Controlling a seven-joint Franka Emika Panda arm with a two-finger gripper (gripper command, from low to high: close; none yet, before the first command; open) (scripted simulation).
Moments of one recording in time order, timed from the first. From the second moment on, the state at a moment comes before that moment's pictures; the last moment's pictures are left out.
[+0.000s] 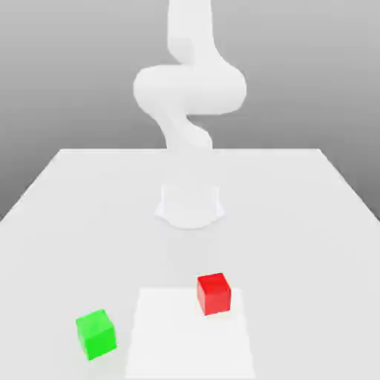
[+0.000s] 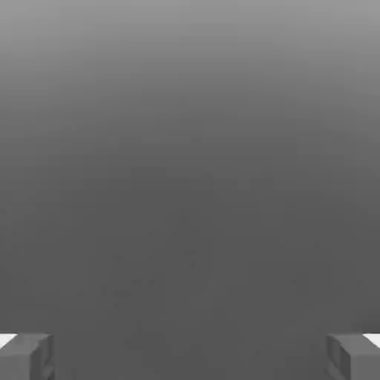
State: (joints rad) arm 0.01 -0.73 0.00 -2.36 0.00 2.35 0.78
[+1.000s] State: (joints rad) arm 0.12 0.19 0.01 -2.86 -0.02 3.05 0.66
